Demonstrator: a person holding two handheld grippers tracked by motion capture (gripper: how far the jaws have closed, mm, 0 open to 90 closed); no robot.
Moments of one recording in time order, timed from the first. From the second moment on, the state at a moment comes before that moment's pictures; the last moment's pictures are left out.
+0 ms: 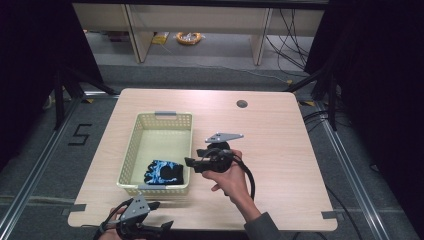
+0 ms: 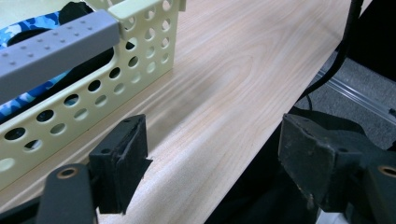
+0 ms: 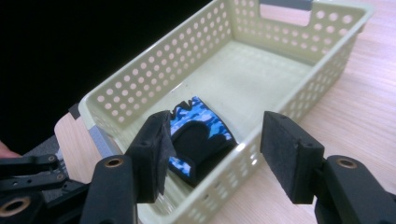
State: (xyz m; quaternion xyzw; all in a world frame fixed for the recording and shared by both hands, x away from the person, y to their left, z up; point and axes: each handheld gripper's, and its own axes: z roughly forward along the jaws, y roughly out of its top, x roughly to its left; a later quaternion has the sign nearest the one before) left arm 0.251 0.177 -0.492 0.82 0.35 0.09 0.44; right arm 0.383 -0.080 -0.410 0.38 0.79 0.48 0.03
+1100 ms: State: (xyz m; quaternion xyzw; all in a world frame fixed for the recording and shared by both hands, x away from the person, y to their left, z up) left arm 0.258 0.185 -0.492 0.82 0.35 0.10 0.45; right arm 0.353 -0.152 -0.429 0.40 0.78 0.47 0.06
